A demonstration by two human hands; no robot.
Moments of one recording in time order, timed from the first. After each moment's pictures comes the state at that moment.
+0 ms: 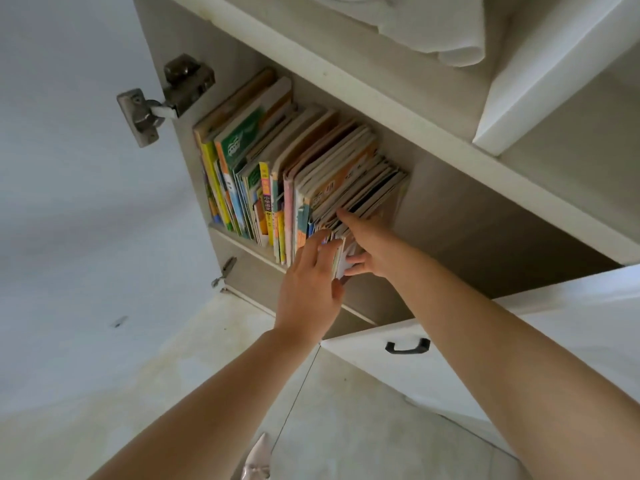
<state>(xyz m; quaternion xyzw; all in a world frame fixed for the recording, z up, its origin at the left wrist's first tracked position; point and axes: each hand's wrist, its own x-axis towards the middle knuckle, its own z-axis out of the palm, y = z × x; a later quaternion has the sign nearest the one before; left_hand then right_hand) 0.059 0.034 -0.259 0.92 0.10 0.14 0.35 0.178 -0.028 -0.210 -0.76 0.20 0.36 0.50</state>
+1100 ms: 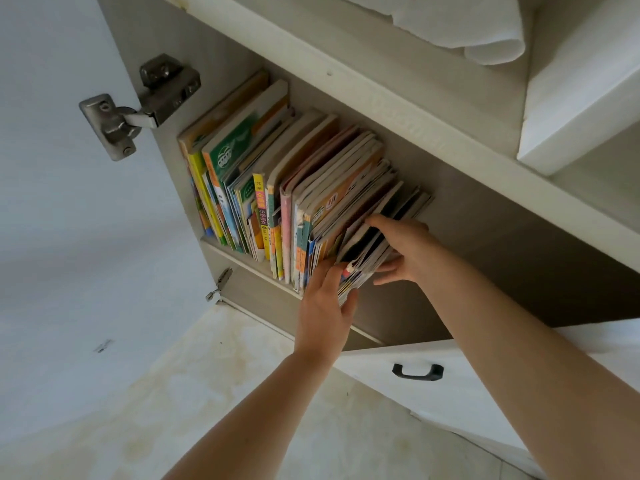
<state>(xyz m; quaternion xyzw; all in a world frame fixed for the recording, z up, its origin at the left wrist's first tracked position) 0.087 0.010 -0.314 0.86 0.15 0.19 0.46 0.218 -0.048 -0.207 -0.78 0.26 0.32 0.47</state>
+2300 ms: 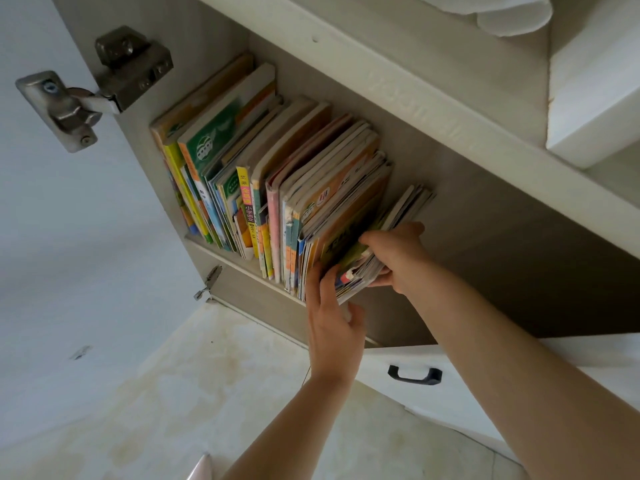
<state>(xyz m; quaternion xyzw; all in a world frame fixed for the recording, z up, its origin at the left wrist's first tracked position) 0.088 -0.034 -0.321 0.78 0.27 0.20 0.52 0.208 -0.043 -0.218 -0.83 0.26 0.25 0.44</state>
